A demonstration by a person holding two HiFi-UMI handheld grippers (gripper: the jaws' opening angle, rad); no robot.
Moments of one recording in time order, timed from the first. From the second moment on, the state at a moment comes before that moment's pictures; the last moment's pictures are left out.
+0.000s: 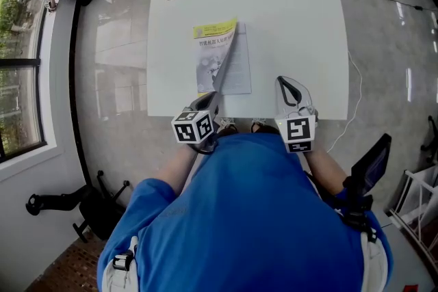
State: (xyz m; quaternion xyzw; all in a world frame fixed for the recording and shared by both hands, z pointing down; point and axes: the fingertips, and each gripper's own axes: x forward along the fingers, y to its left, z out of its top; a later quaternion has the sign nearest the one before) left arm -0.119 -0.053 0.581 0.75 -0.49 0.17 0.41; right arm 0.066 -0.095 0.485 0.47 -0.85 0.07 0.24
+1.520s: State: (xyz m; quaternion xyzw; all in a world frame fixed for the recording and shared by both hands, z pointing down) left arm -0.078 -0.043 0.643 0.71 -0.31 0.61 0.14; right arm 0.097 -0.091 0.512 0.47 -0.84 0.10 0.25
